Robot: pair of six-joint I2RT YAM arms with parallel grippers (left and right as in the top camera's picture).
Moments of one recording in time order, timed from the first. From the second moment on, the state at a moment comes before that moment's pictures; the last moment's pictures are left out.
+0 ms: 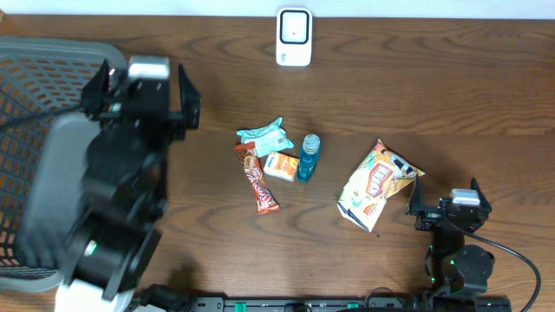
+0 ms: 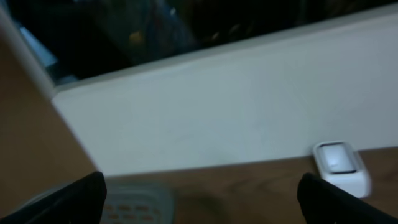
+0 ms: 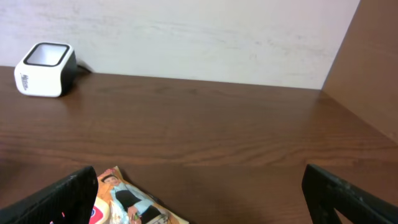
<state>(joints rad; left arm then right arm) -0.35 0.89 1.10 -0.26 -0.44 0.21 -0.10 0.01 0.01 -0.07 0.02 -0.10</state>
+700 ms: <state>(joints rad) -0.16 0.46 1.10 -0.40 -0.04 0.04 -0.10 0.01 0.01 -0.05 -0.27 0.36</state>
